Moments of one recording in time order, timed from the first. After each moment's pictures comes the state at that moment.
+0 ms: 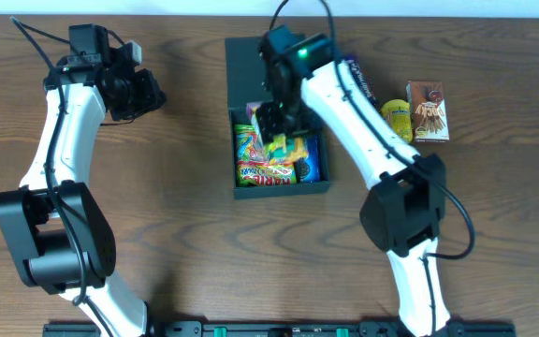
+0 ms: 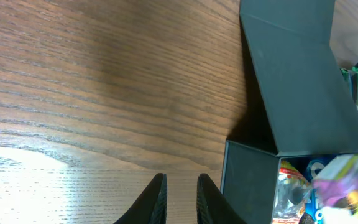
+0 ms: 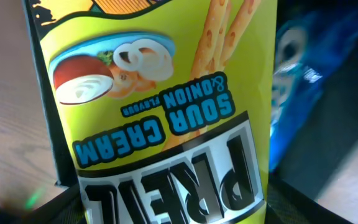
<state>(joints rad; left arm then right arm) 0.12 1.89 1.55 -0.80 0.42 -0.22 0.55 2.27 2.18 -1.46 -0.16 0.34</state>
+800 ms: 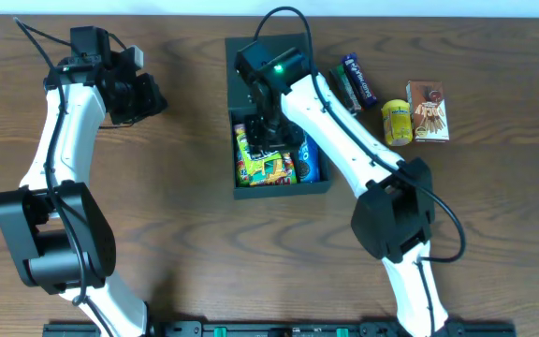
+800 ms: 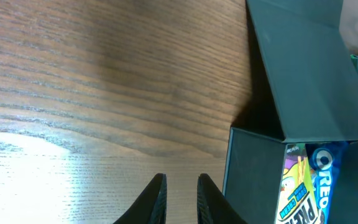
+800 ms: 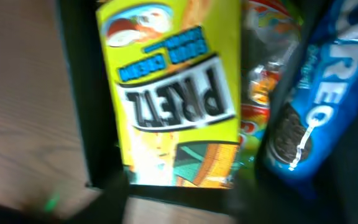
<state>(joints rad) 0.12 1.89 1.55 -0.85 0.42 -0.19 0.61 2.27 2.16 -1.44 -0.16 0.46</state>
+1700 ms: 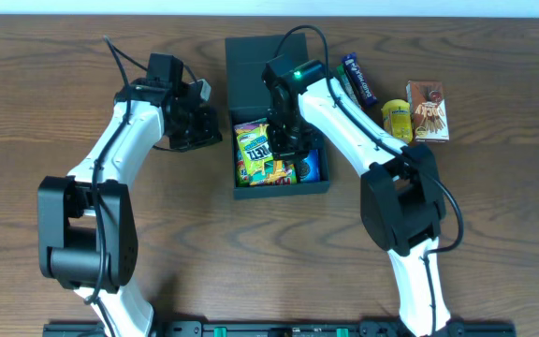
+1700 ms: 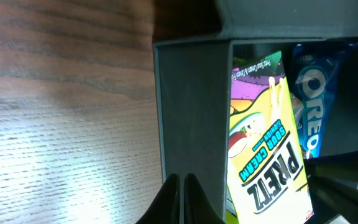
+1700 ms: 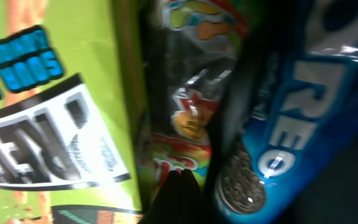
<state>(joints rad) -0.13 1.89 1.36 -0.77 0.49 -0.26 0.53 2.27 1.94 -1.31 -0.17 0.31</state>
